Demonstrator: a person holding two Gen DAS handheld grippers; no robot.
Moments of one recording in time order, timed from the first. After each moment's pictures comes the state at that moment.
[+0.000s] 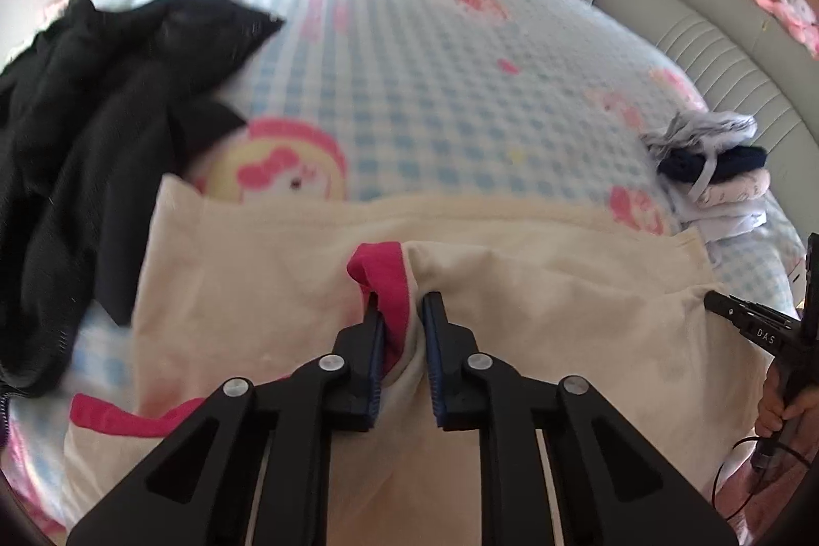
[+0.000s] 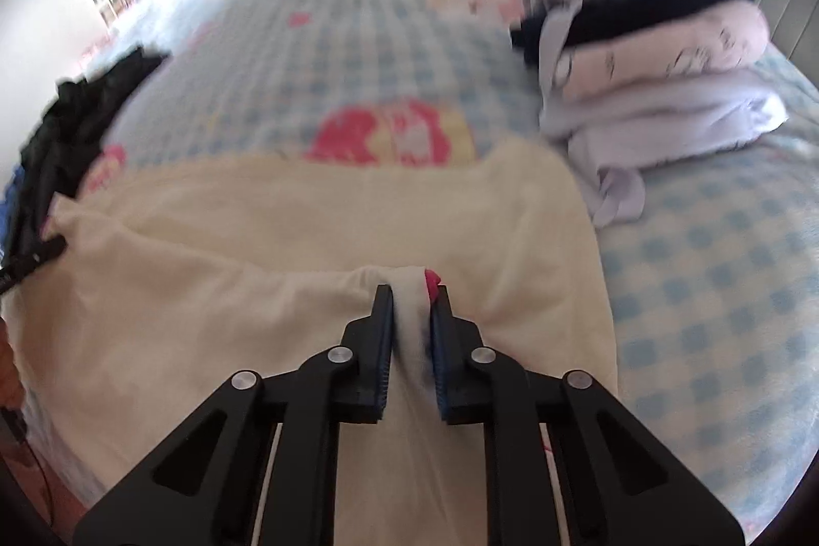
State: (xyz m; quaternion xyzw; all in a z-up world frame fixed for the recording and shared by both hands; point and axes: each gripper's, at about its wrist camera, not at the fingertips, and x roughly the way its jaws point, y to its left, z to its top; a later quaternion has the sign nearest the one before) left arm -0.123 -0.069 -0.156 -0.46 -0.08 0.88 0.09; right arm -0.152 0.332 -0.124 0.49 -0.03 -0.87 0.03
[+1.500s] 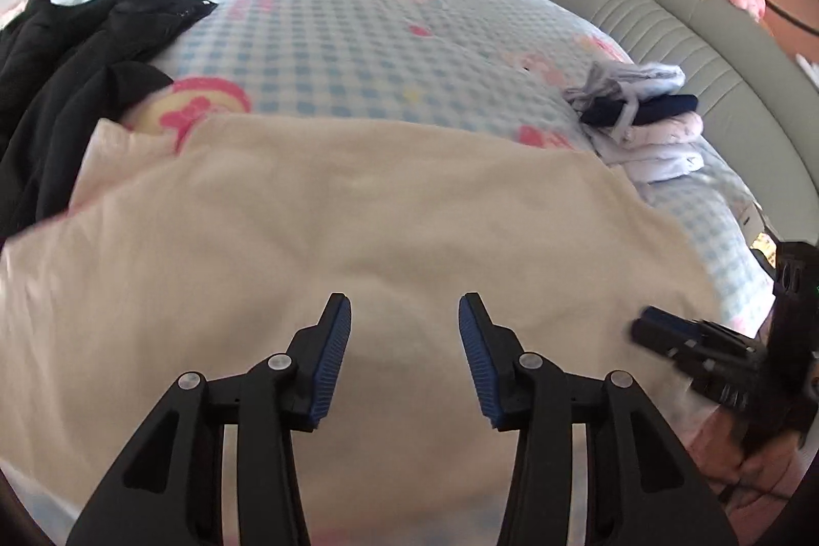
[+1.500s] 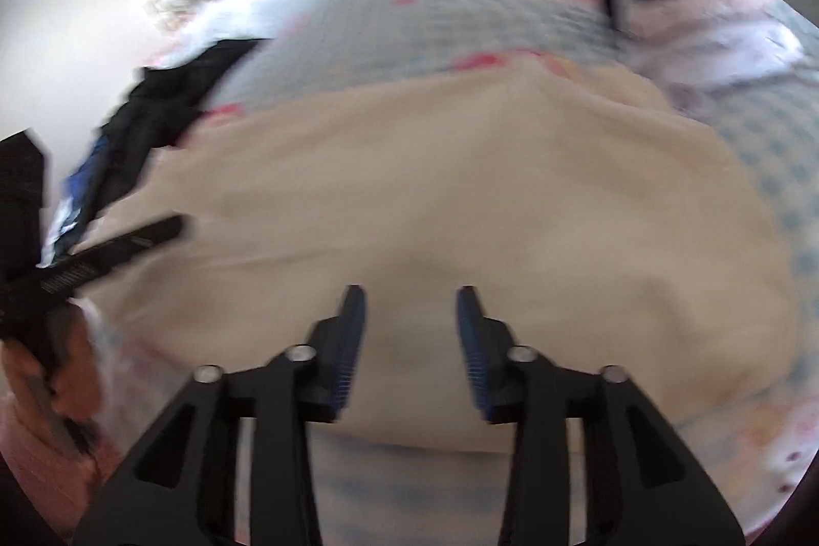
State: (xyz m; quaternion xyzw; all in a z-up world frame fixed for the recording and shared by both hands) left arm -0.049 -0.006 -0.167 -0.46 -0.08 0.87 0.17; right arm -0.050 0.256 -0.142 0.48 -0.06 -0.87 0.12
